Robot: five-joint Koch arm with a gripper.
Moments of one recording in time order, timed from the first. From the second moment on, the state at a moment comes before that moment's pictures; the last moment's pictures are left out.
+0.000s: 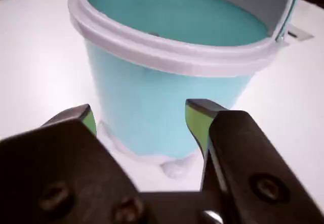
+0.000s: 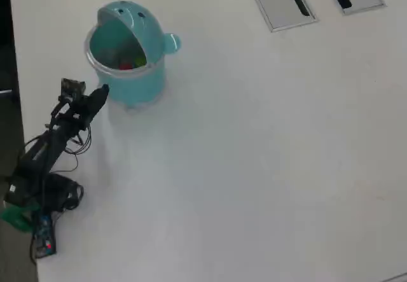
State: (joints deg) arm -52.2 121.6 130.5 5.5 -99.7
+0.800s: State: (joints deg) arm -60.2 131.2 148.5 5.5 -96.5
